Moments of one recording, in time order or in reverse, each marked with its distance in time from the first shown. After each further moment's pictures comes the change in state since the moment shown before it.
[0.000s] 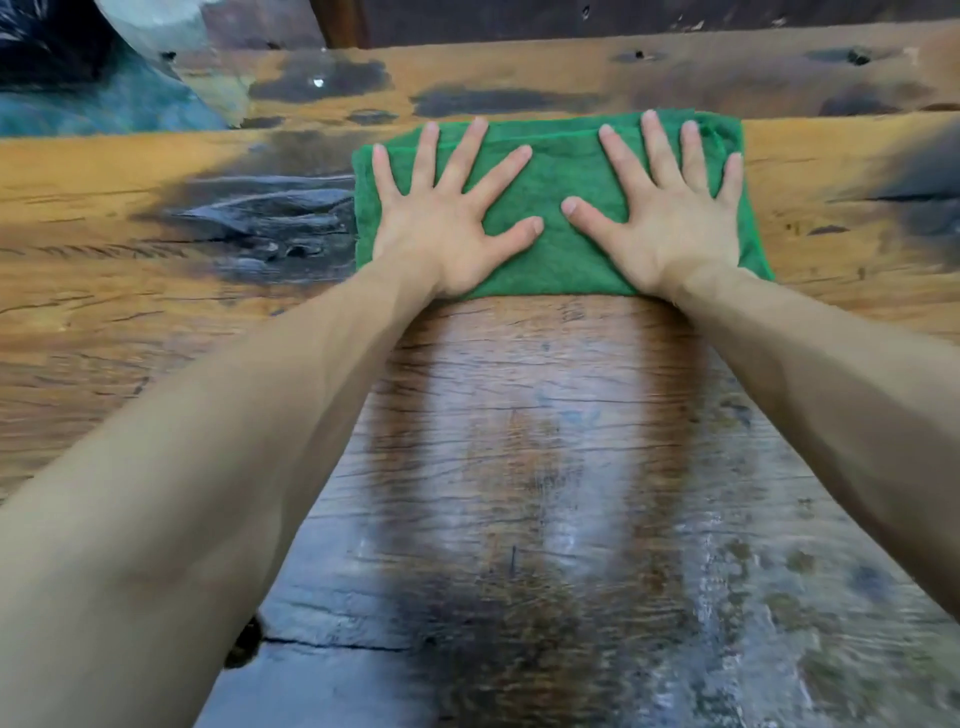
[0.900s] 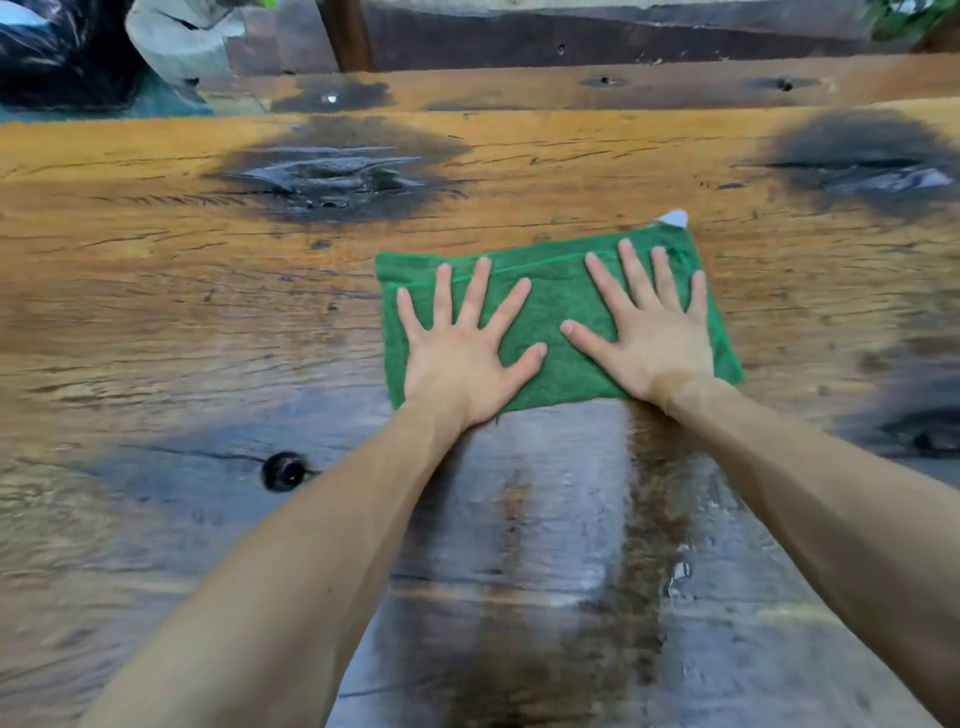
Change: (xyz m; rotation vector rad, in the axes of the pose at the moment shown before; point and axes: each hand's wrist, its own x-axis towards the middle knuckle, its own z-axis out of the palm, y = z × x) left_hand -0.198 0.073 0.031 -0.026 -0.049 -0.046; right_hand -0.187 0.025 0.023 -0.038 -0.060 -0.062
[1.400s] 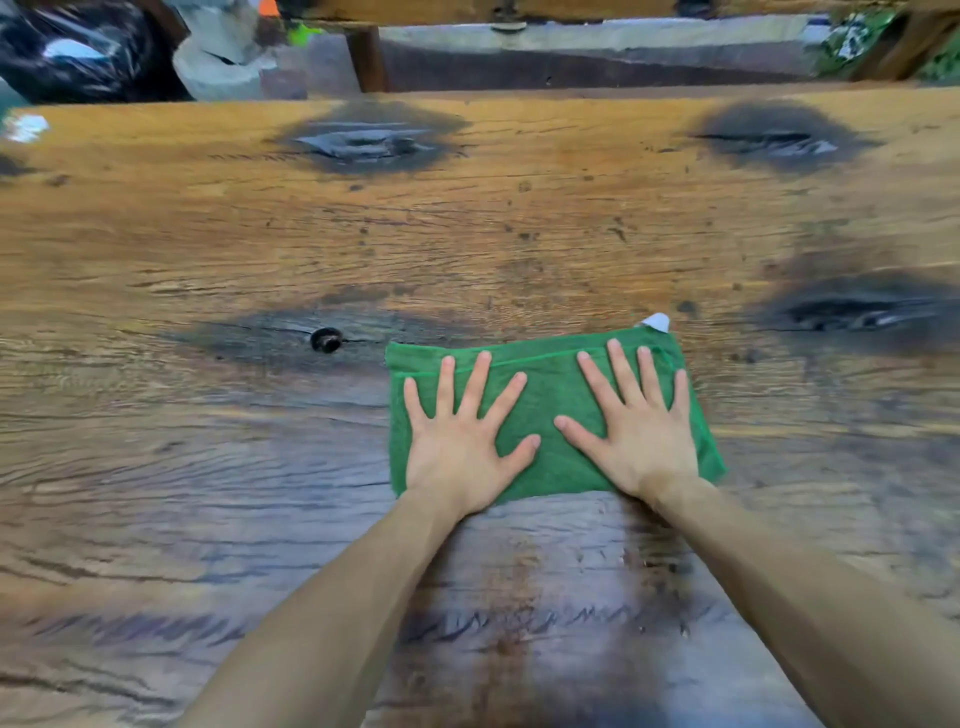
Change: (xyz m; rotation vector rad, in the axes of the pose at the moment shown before) left_hand -0.227 0.039 0.041 0.008 -0.073 0.026; right_hand -0.239 -0.014 0.037 -0.001 -0.038 0.011
